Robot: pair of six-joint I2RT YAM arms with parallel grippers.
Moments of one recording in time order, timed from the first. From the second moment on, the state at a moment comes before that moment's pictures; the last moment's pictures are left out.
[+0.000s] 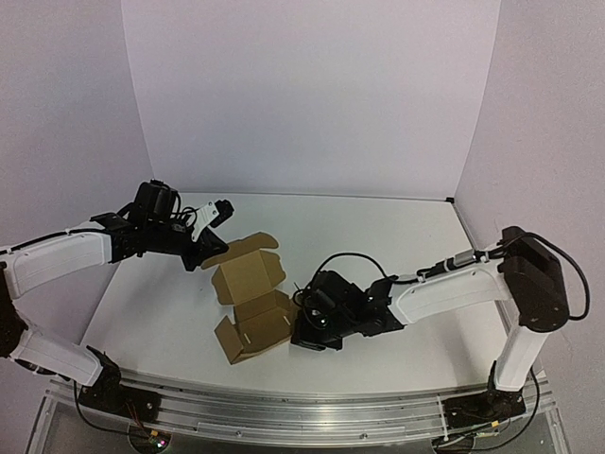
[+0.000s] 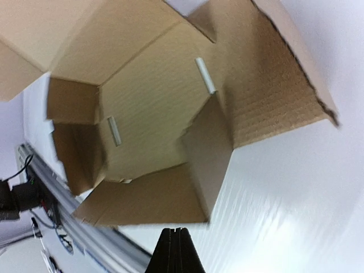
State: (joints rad) left arm -0.52 1.28 0.91 -0.29 0.36 0.46; right arm 1.14 1.82 1.06 -0.14 -0.06 1.11
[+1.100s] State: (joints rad) left arm -0.65 1.11 0.74 -0.17 0.38 0.64; right arm 0.74 1.92 0.89 0.20 -0.60 1.12
